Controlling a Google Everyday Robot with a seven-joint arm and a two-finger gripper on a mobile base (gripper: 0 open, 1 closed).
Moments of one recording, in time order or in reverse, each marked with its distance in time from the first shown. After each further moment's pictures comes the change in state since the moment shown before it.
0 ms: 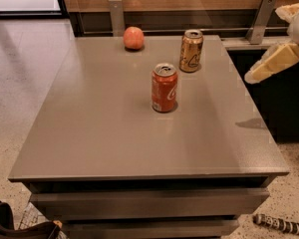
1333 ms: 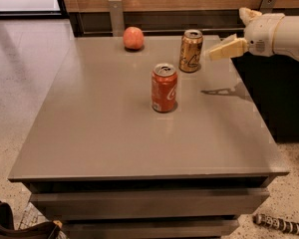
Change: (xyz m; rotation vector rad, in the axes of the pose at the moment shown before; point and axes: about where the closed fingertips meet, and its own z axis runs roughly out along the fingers) arm -0.043 -0.059 0.113 0.048 -0.492 0.194
